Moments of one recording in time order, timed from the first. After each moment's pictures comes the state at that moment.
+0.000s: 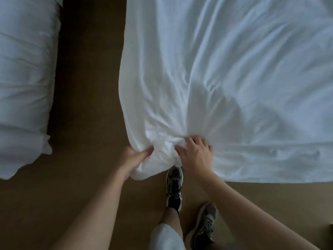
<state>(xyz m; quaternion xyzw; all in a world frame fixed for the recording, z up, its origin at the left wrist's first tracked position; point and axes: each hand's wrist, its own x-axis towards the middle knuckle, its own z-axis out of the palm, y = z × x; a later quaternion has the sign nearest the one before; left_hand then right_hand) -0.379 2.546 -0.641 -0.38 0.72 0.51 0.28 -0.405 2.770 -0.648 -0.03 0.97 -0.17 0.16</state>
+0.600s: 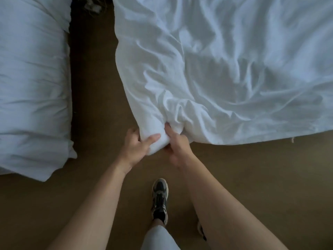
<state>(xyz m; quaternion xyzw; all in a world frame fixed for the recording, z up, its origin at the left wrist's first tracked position) -0.325 2.577 -0.572 -0.18 0.78 0.57 0.21 -0.333 2.724 -0.613 0.34 0.37 -0.82 0.28</state>
